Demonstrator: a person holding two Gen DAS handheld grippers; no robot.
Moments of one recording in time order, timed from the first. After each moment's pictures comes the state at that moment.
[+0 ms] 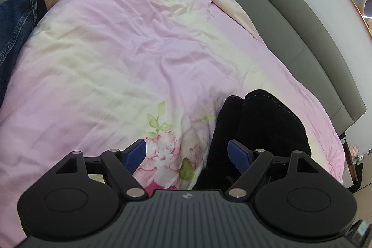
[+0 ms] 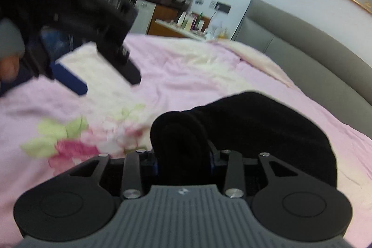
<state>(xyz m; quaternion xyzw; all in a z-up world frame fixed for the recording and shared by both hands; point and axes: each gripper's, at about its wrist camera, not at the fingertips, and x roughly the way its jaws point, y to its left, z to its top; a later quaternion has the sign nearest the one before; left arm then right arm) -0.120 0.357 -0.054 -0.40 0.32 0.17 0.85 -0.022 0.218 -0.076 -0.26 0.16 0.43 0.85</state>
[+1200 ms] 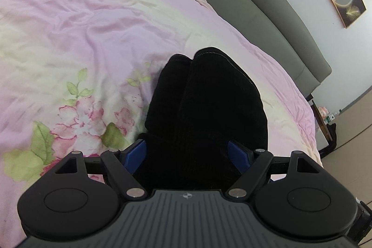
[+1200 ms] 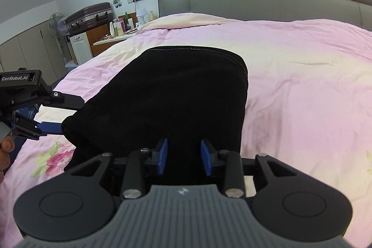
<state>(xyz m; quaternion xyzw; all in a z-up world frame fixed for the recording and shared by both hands) -0.087 0.286 -0.052 -0.36 0.33 0.03 0.87 0.024 0.044 -0.053 0.00 0.31 0.32 0.89</state>
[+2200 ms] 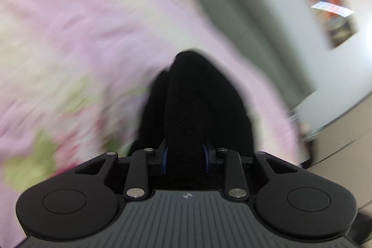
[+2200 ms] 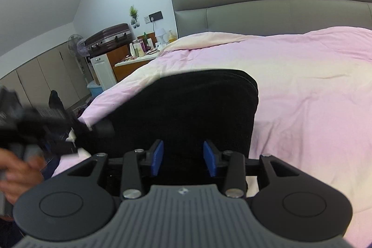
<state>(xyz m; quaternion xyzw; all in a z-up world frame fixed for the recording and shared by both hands) -0.089 0.319 -0.078 -0.41 0.33 0.03 0.85 0.015 0.048 -0.015 0.05 0.28 0.37 0.88</state>
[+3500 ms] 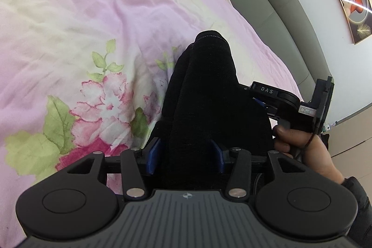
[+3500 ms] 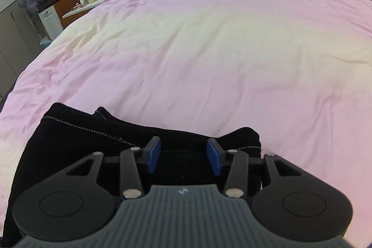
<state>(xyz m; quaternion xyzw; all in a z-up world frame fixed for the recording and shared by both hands) -0.087 0.325 -0.099 -0.43 0.35 0.04 0.83 0.239 0.164 -0.081 -0.02 0.44 0.28 0.85</state>
